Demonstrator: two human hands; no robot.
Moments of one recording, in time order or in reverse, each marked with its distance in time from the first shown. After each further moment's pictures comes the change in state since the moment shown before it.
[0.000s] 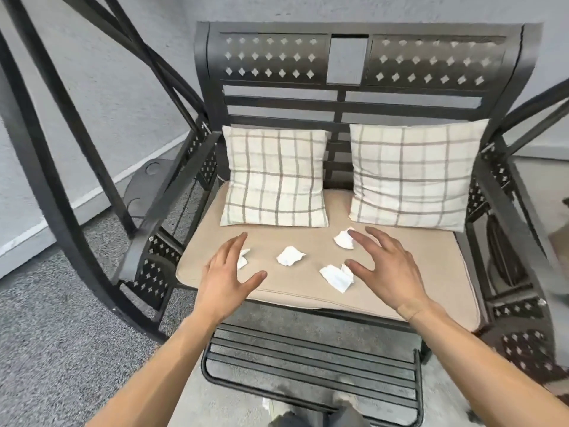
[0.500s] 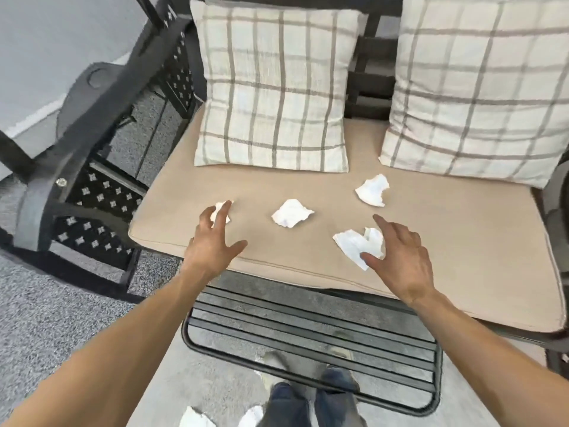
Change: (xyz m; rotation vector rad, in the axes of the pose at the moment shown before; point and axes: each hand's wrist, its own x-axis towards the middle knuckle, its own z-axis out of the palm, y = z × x) left_hand 0.084 -0.141 0.196 0.102 -0.251 -0.304; right_hand 0.056 0.112 0.222 -0.092 -0.238 0.223
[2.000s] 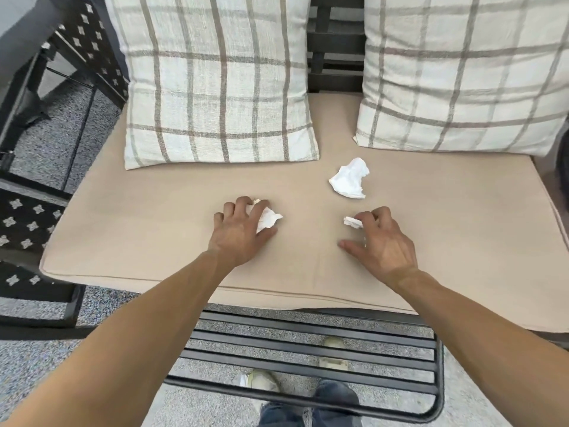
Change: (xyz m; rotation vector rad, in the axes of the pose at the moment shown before) left_hand 0.096 0.085 0.114 0.322 -0.069 0.350; right_hand 0.072 0.060 0.066 0.033 0.006 -0.012
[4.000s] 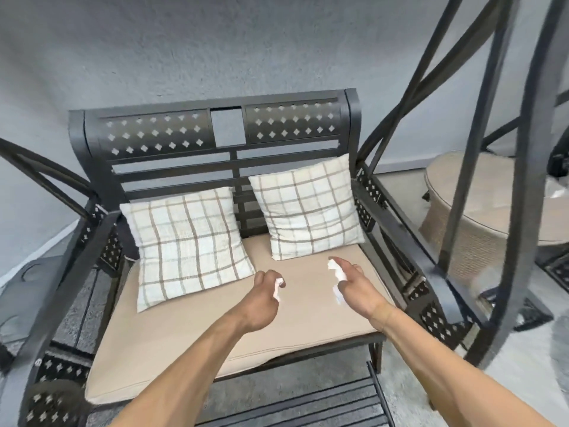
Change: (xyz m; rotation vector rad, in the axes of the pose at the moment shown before) left_hand -0.203 0.177 -0.313 -0.550 -0.223 0.403; right_hand -0.242 -0.085 -0.327 0.763 0.097 0.274
